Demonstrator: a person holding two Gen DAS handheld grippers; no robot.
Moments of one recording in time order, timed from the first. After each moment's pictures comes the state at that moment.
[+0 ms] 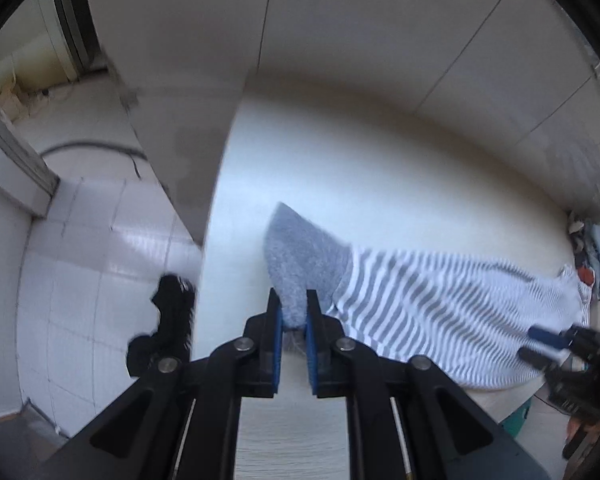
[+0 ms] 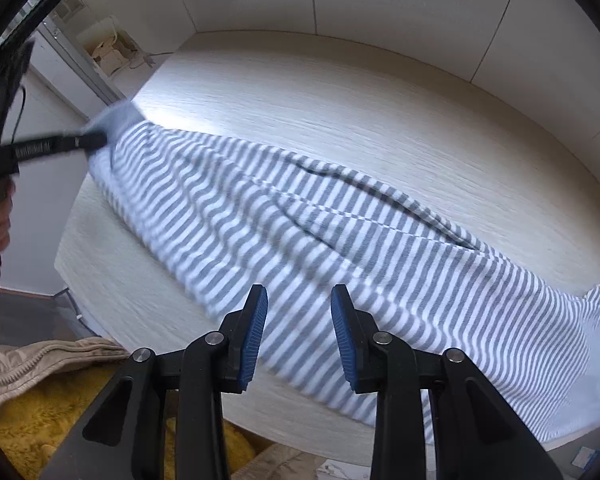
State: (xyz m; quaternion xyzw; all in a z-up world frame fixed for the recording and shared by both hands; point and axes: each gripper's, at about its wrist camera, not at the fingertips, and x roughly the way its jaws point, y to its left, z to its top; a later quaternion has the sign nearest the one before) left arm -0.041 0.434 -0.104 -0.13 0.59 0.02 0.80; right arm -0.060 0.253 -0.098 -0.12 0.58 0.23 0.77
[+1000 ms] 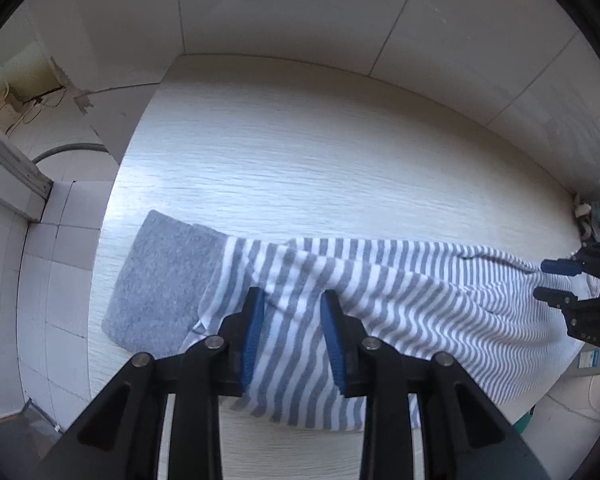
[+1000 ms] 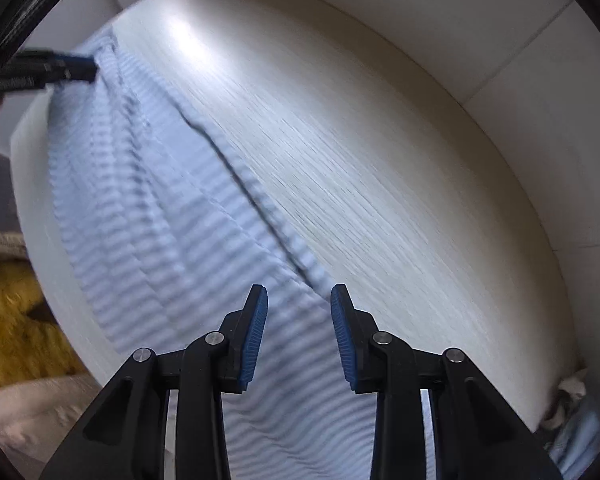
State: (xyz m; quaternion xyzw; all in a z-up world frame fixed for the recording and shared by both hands) left arm -0.024 0.361 -0.113 -0.11 0.59 0.02 0.80; right arm 0.034 0.167 -0.122 -0.33 0.56 0.30 0.69
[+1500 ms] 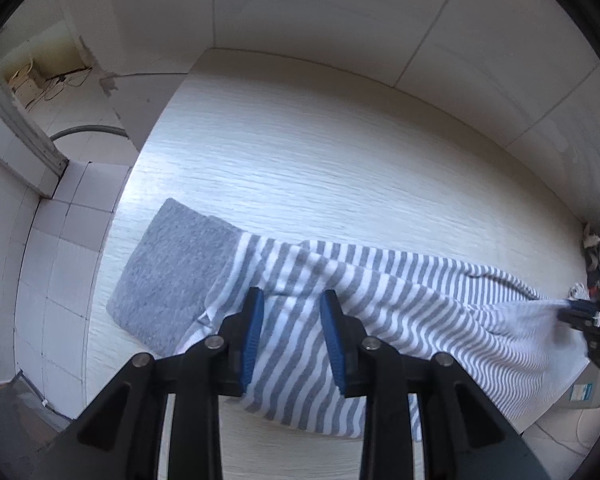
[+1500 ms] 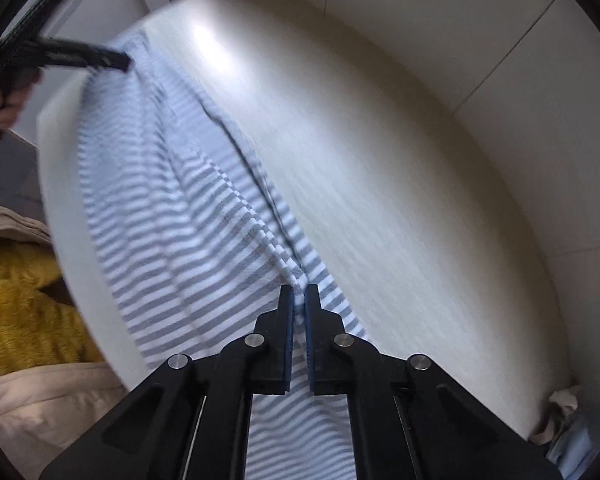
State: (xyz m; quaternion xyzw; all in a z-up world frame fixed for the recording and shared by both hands) left arm -0.030 0.364 -0.106 -0.14 0.59 0.07 0.79; right arm 0.034 0.122 -0.094 -0.33 0.52 0.35 0.71
